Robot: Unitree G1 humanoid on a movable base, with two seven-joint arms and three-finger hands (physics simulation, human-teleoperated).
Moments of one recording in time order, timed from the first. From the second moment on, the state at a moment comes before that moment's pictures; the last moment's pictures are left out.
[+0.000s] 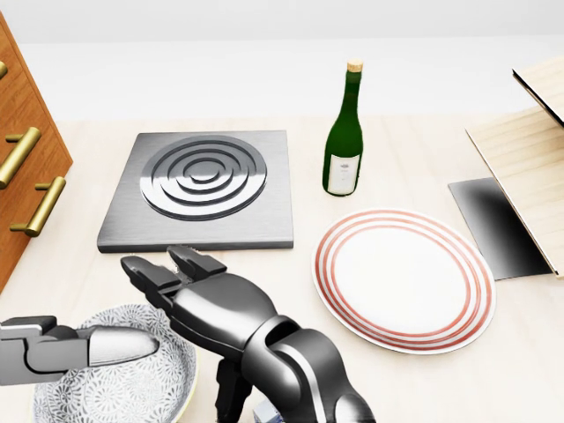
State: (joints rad) left arm 0.01 0.03 0.11 -0.88 0.04 0.09 -0.07; right arm -0.27 0.15 0.36 0.01 -1.07 -0.09 0.59
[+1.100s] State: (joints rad) left arm 0.00 0.03 0.11 -0.91 -0.01 0.09 -0.04; right arm -0.21 0.22 0.49 0.20 -1.30 -0.09 0.38
